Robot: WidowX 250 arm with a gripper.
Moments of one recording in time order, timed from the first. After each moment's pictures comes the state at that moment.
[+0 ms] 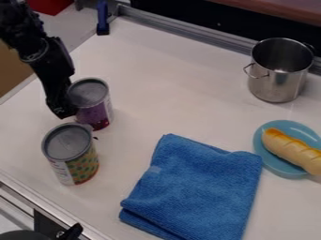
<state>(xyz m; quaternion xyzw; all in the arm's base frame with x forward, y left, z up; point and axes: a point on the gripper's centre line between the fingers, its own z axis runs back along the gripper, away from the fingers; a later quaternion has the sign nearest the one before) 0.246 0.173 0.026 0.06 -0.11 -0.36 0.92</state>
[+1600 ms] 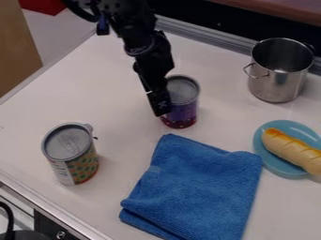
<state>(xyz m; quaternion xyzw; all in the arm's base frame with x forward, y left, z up) 0.317 0.040 0.024 0.00 -0.13 -0.35 0.93</state>
